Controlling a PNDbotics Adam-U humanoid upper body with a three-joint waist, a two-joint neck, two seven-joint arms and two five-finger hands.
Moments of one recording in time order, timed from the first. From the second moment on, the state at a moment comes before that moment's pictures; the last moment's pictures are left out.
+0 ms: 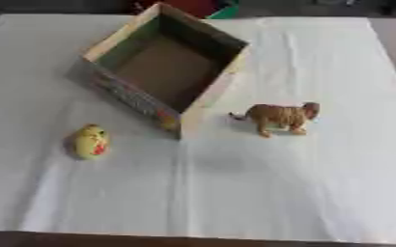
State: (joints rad) left arm -0.10 0.42 0.11 -1.98 -0.19 -0.38 0.70; right arm -0.31 -0.98 -0.08 -1.99 0.42 -0.42 -0.18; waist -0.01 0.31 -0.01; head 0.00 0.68
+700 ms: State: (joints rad) left arm -0.10 0.42 0.11 -1.98 -0.19 -0.38 0.70; right arm -0.35 -1.00 -0.03 -1.99 0.46 -0.46 -0.13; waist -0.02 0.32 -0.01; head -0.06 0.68
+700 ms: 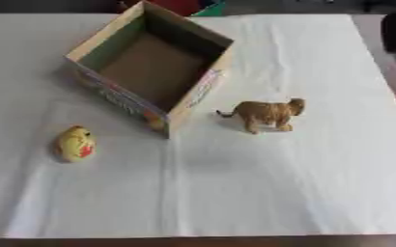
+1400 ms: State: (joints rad) left arm -0.10 0.42 0.09 -1.98 -0.17 -0.38 0.68; right arm -0.50 -1.13 0.17 -1.98 0.51 -0.46 0.07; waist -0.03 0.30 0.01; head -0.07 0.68
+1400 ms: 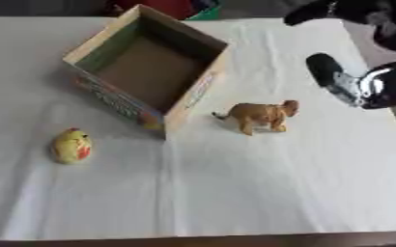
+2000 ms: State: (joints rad) left arm -0.11 0.42 0.09 -1.98 -0.17 -0.38 0.67; right arm -0.55 -1.13 0.24 -1.90 0.50 -0.47 0.21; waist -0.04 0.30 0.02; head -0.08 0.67
